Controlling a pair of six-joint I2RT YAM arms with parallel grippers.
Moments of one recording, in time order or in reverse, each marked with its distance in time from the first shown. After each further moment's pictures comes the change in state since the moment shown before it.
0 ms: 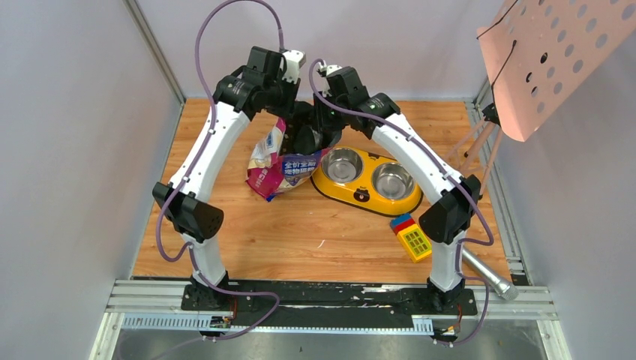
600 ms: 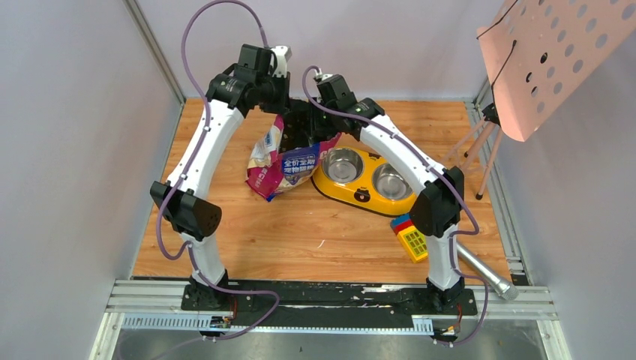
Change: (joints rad) left arm 0.051 -0.006 -0.020 0.019 0.053 -0.192; right arm 0.007 0.106 -0.027 0.064 0.038 0.106
